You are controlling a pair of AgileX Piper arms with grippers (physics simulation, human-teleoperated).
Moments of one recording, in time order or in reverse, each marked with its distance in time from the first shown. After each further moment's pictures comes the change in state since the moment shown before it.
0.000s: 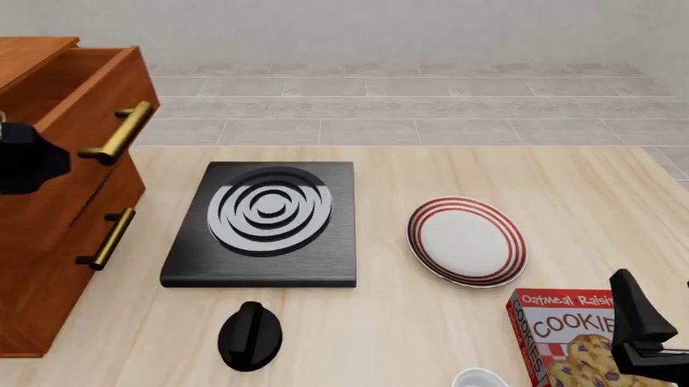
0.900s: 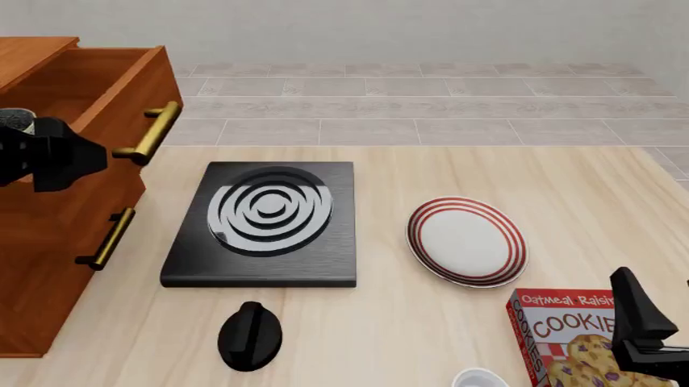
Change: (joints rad) left arm -0.142 0.000 -0.003 -0.012 -0.107; right arm -0.004 0.020 -0.001 -0.019 0.010
